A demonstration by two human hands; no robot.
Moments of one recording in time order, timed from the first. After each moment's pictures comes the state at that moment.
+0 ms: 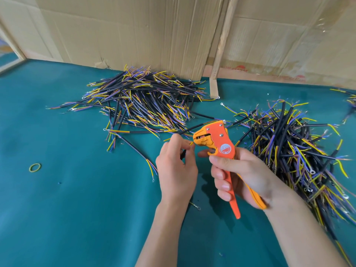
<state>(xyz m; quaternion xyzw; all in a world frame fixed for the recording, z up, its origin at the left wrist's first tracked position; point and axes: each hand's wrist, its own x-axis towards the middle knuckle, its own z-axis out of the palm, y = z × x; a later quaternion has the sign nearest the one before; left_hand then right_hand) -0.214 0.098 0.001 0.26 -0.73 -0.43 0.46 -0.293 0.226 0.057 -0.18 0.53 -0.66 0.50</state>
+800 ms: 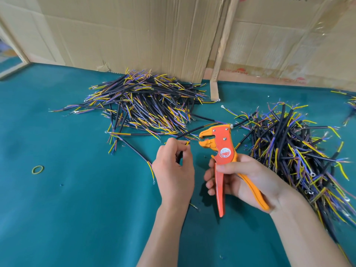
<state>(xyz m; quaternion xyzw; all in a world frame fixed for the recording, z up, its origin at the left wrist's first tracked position) -0.213 0.099 0.003 0.28 -0.71 -0.41 0.51 -0.306 0.232 0.047 -0.17 0.52 -0.65 0.53</state>
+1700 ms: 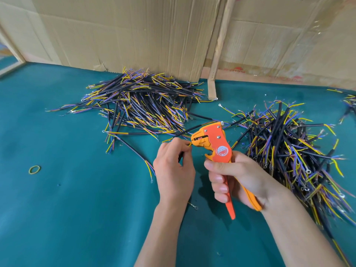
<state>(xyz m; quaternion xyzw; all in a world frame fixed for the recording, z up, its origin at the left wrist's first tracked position) -0.214 0.099 0.000 0.23 -0.75 -0.35 0.51 -0.294 0.226 0.054 -0.18 0.55 -0.63 0.52</state>
